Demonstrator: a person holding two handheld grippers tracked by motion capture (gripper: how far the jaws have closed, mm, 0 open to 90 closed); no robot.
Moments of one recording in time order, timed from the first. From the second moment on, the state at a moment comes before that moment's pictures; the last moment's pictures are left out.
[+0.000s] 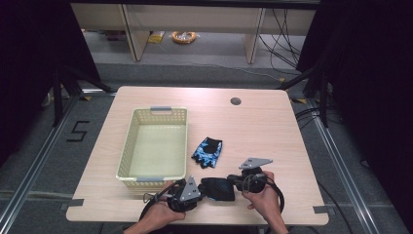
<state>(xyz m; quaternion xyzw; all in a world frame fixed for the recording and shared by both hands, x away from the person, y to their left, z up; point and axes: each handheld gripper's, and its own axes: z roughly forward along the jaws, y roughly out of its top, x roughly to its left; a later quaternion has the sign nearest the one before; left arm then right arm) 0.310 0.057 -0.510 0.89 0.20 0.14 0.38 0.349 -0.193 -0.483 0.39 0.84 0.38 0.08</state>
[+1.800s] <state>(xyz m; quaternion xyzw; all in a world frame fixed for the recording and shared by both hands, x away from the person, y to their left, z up) 0.271 0.119 -0.500 0.85 0.29 0.08 0.42 0.427 -0.137 -0.473 0.28 0.88 0.36 0.15</state>
